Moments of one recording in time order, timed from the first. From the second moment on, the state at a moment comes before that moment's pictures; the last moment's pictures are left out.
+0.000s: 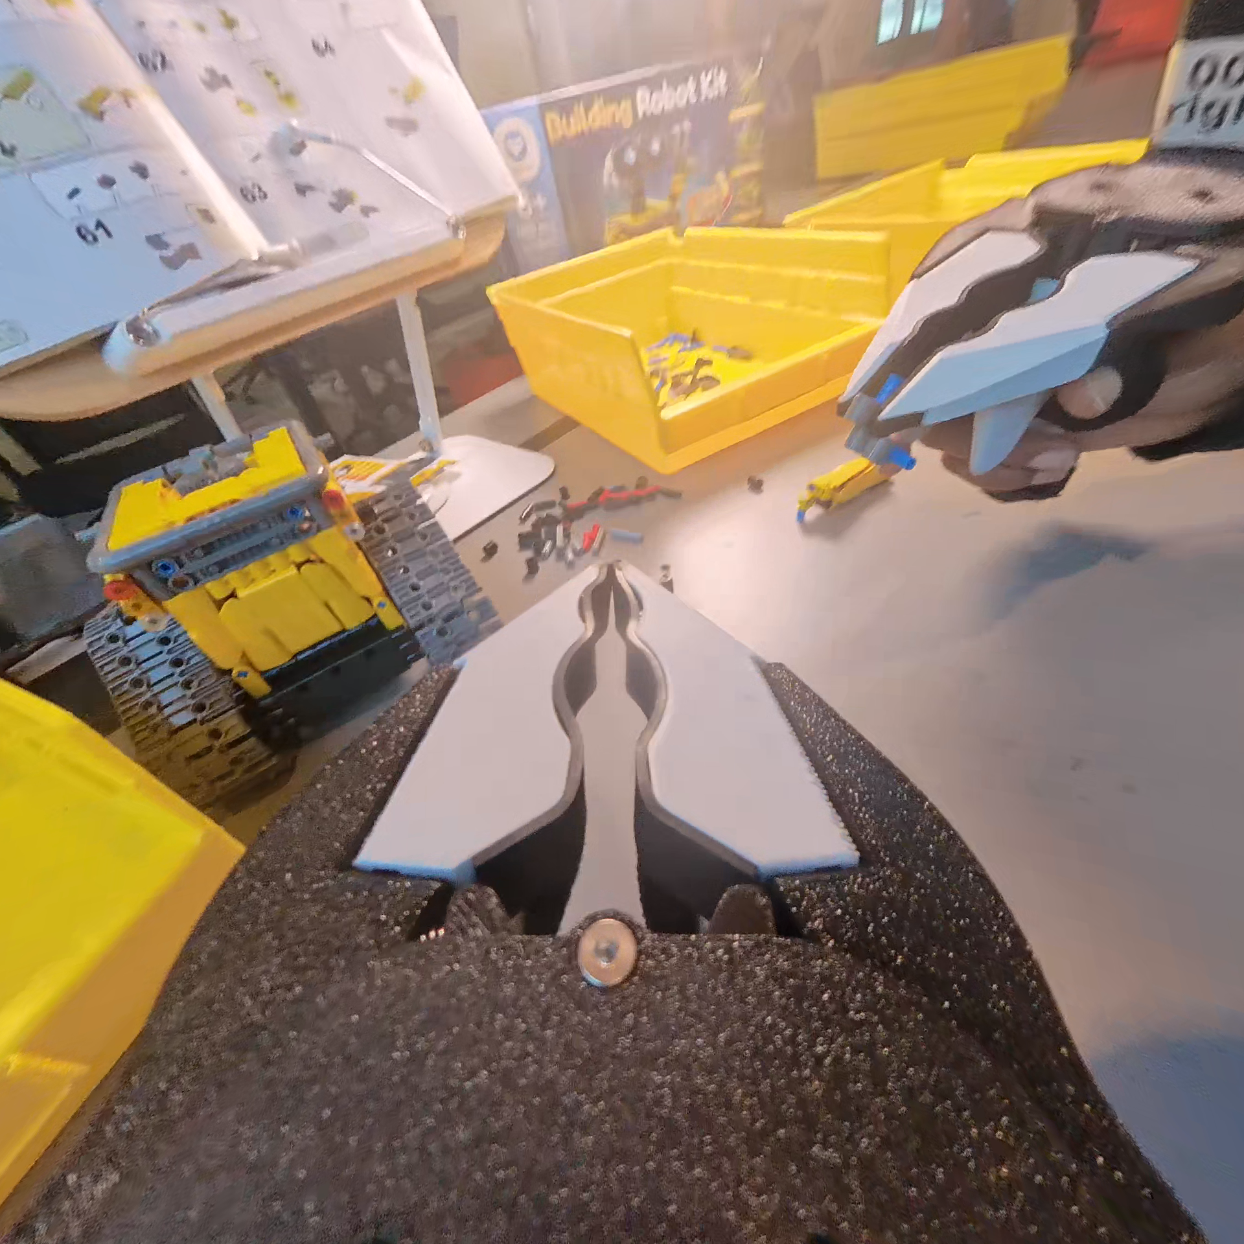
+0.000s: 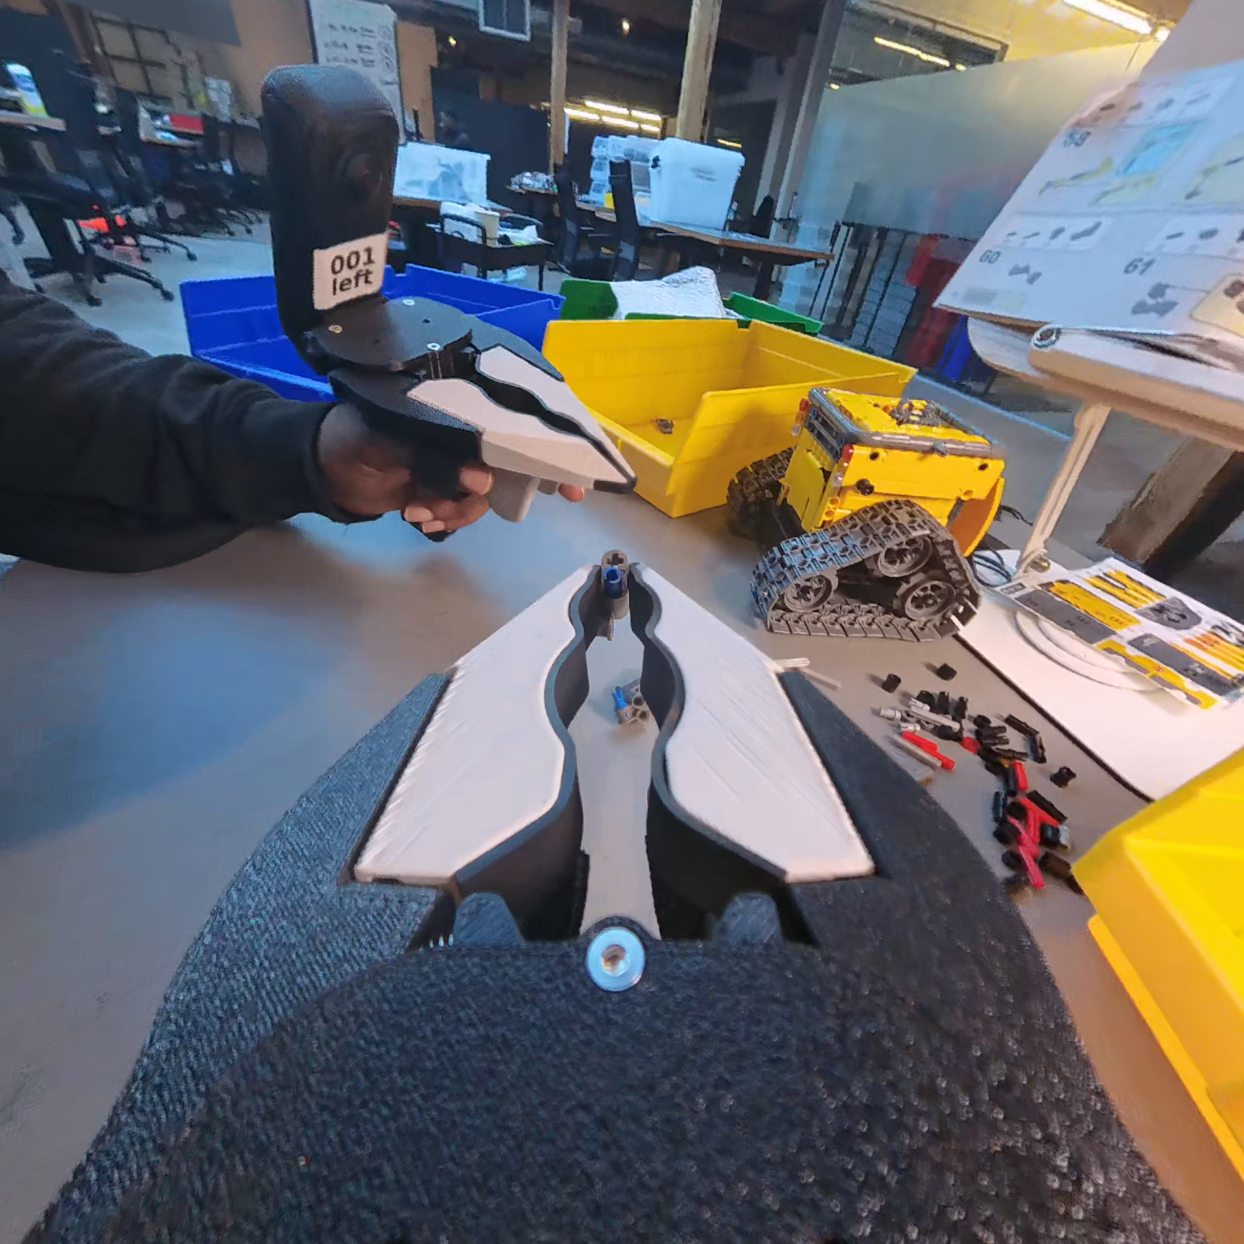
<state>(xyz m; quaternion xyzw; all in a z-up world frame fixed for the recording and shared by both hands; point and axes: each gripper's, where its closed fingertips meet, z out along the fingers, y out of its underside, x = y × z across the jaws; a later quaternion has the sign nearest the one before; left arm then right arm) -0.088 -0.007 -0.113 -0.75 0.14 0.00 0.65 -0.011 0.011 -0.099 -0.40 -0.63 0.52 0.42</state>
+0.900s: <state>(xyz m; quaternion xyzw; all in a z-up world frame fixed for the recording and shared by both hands) -0.048 0.007 -0.213 -0.88 0.25 -0.06 0.40 -0.008 0.033 -0.112 -0.43 -0.61 0.53 0.40</state>
